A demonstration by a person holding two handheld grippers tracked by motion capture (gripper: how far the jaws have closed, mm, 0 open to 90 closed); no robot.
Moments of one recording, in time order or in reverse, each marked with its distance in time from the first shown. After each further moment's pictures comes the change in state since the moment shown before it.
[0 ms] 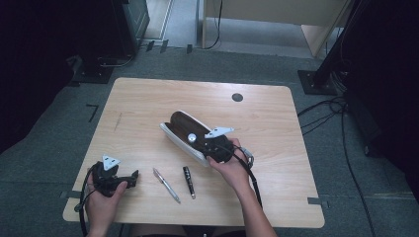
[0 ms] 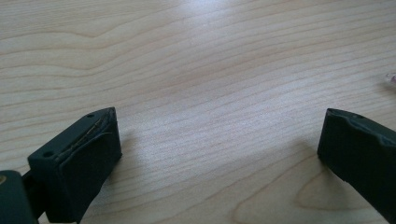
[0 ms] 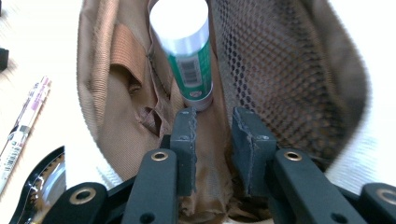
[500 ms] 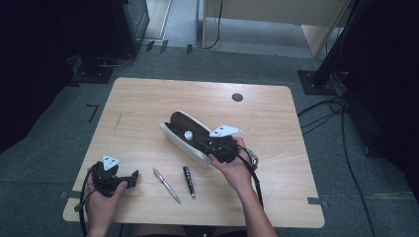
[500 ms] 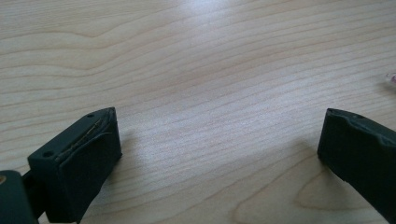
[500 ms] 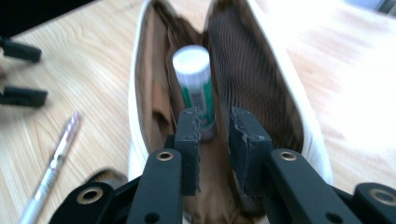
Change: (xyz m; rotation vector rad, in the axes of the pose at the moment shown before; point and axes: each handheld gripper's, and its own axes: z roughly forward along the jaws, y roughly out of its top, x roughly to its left) left arm 0.000 0.000 0.000 -0.002 0.001 -0.002; right arm 0.006 0.008 -0.029 -0.138 0.010 0.013
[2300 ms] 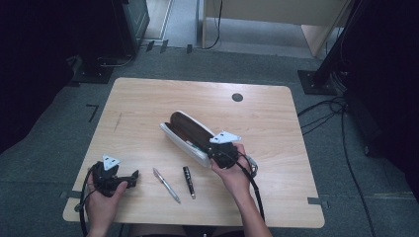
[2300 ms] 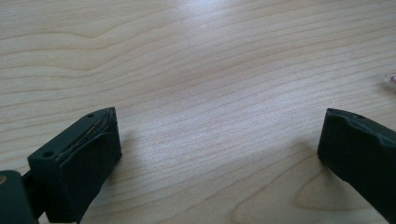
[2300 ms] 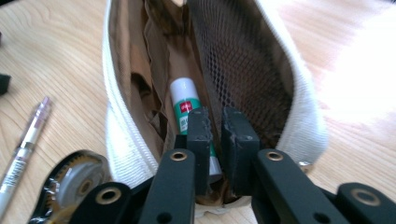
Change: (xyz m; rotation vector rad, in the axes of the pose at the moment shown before) left arm 0.000 0.000 0.000 0.004 -0.002 0.006; right arm 0.006 -0.021 0.004 0.017 -0.098 0.027
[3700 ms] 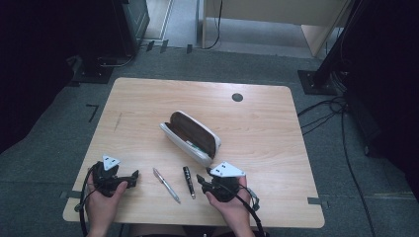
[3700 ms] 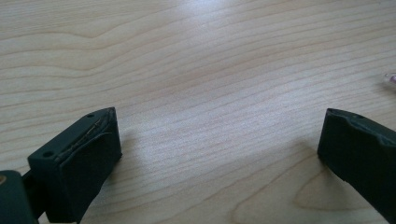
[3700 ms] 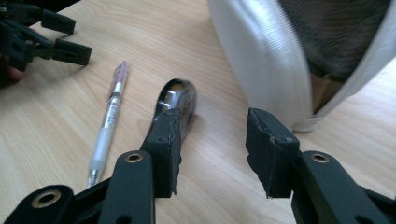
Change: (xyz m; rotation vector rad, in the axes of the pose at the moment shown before) left arm 0.000 0.000 0.000 0.002 0.000 0.001; right arm 0.055 -0.061 -0.034 -0.054 0.063 0.082
